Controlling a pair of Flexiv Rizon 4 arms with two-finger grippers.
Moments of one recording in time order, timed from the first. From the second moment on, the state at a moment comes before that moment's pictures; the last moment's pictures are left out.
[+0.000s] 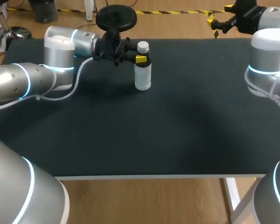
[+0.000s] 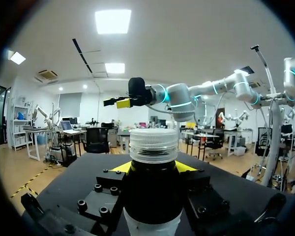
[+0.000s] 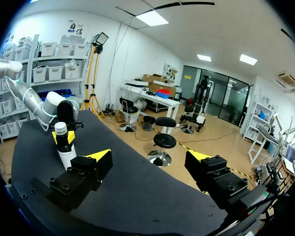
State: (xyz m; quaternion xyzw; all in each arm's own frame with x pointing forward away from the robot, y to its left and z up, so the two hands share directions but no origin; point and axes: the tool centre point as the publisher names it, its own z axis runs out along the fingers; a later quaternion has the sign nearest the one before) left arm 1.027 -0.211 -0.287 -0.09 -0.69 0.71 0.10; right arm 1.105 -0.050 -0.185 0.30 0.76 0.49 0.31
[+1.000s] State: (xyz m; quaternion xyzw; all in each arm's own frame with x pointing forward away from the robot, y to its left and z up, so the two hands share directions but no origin) left arm 1.026 -0.211 -0.287 -0.09 -0.69 0.71 0.10; right arm 1.070 0.037 -0.172 0.26 0.74 0.56 0.27
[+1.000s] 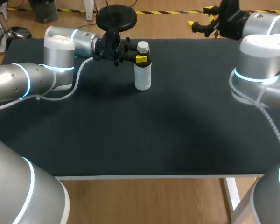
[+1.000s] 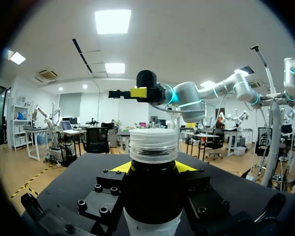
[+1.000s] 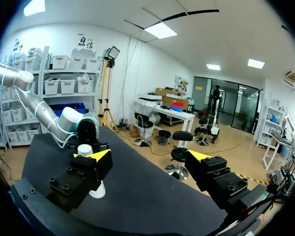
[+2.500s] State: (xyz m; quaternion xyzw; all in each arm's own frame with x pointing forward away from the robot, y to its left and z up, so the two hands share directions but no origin) left arm 1.026 -0.211 -0.287 -0.09 -0.69 0.71 0.10; right arm 1.032 0.107 -0.200 0.20 0.68 0.67 0.23
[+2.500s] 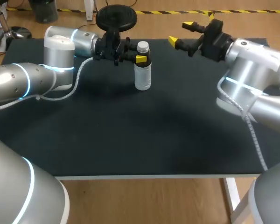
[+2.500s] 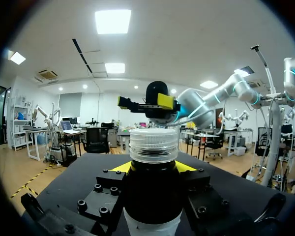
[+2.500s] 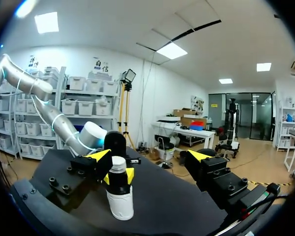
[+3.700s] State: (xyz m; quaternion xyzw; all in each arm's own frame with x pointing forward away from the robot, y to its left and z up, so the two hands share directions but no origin) left arm 1.026 -0.211 -0.287 -0.09 -0.69 0.71 0.10; right arm 1.000 0.213 -0.230 0.21 0.67 0.68 0.18
